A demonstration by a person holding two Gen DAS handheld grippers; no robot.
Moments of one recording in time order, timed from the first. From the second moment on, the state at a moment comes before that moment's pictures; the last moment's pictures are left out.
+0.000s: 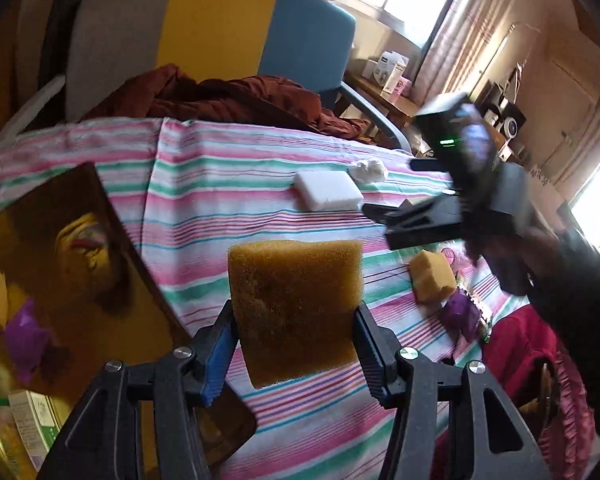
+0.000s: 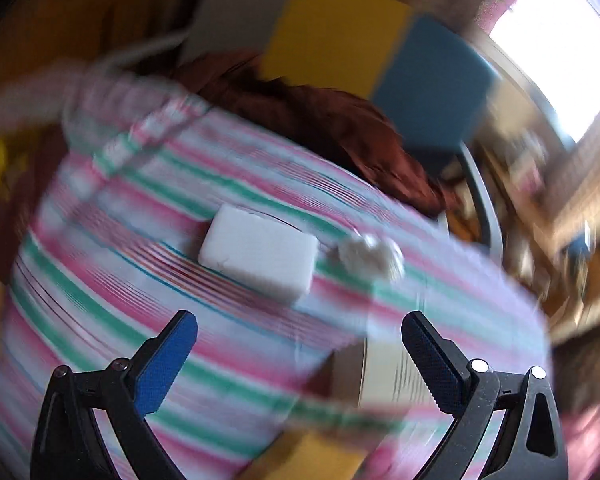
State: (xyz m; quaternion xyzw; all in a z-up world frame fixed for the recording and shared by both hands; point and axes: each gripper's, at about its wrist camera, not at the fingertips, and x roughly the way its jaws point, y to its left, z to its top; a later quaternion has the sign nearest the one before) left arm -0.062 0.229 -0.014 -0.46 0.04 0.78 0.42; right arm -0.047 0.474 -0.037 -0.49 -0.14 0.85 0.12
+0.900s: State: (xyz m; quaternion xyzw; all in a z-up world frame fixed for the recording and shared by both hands) left arm -0.071 0.223 -0.031 -0.50 0.00 0.76 0.42; right arm -0.142 0.517 -0.089 -0.63 -0.15 0.76 -0.05
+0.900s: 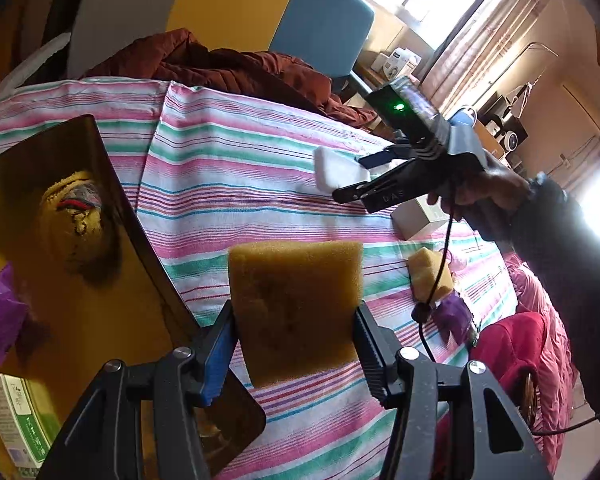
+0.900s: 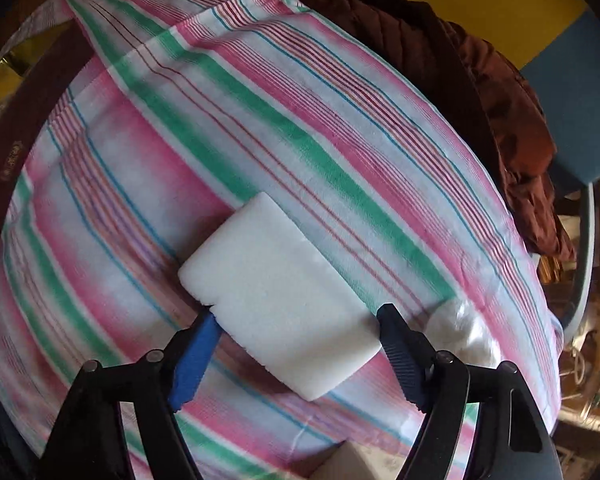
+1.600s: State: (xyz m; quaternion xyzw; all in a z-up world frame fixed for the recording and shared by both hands) left arm -0.087 0.103 0.004 -0.44 -0.03 0.84 0.31; right arm -0.059 0.391 -0.015 -0.48 0.06 0.88 -0.03
